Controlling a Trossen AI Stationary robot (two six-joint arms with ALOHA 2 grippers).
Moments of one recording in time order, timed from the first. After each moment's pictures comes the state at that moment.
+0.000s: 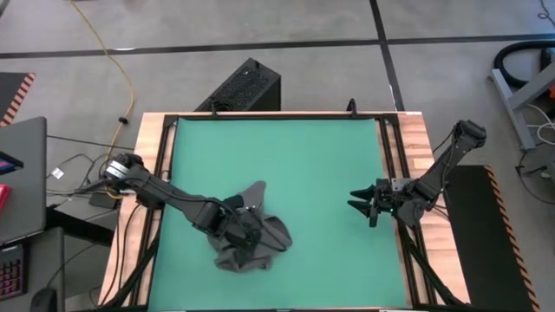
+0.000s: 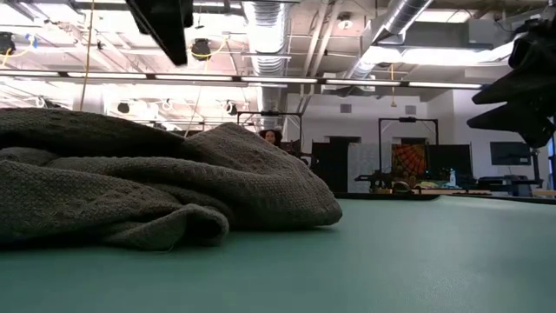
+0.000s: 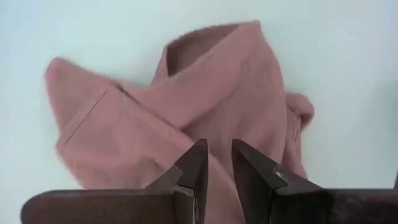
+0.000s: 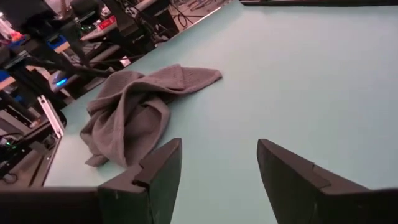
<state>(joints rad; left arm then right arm) -0.44 1.72 1.48 -0.97 -0.24 -0.68 0.81 0.51 0.13 -0.13 1.02 0.93</state>
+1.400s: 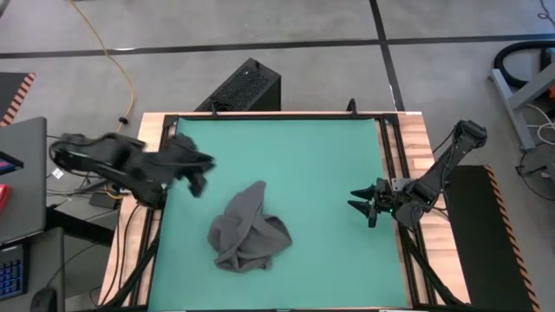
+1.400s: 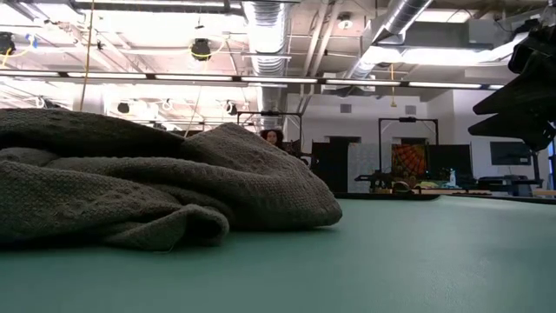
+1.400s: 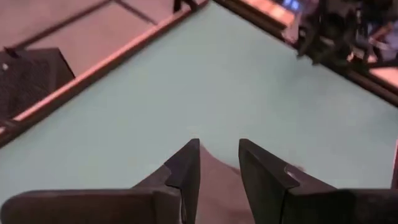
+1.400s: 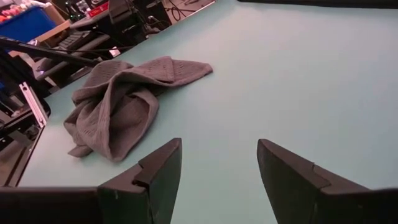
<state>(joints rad) -0.31 1.02 1.40 -1.12 -0.63 -0.76 0.81 0.53 0.13 -0.18 1.02 0.94</state>
